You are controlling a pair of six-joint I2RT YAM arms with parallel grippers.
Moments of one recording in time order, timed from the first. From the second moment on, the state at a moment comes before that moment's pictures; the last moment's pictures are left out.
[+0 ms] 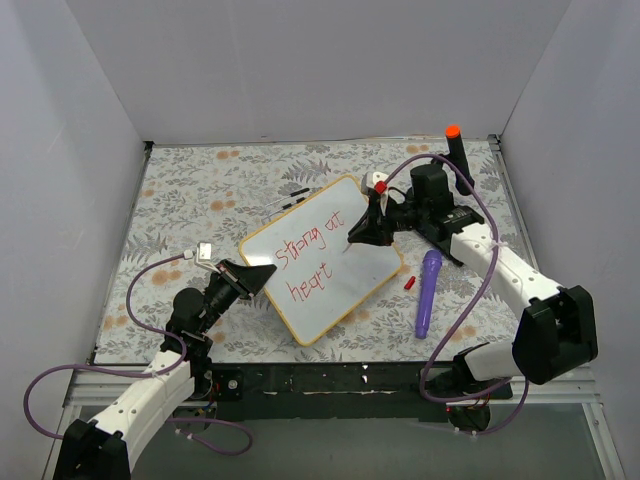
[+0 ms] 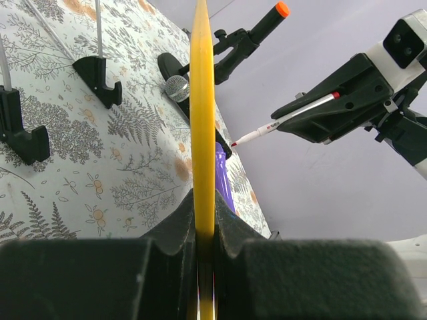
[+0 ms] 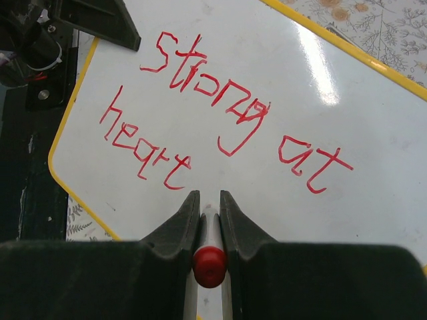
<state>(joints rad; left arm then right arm) -0.38 0.55 0.03 0.63 0.28 -1.03 0.44 1.36 1.06 -0.27 -0.99 -0.41</state>
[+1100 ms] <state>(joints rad) -0.38 0.56 0.03 0.64 0.28 -1.03 0.47 1.44 1.07 -0.24 -0.88 -0.34</state>
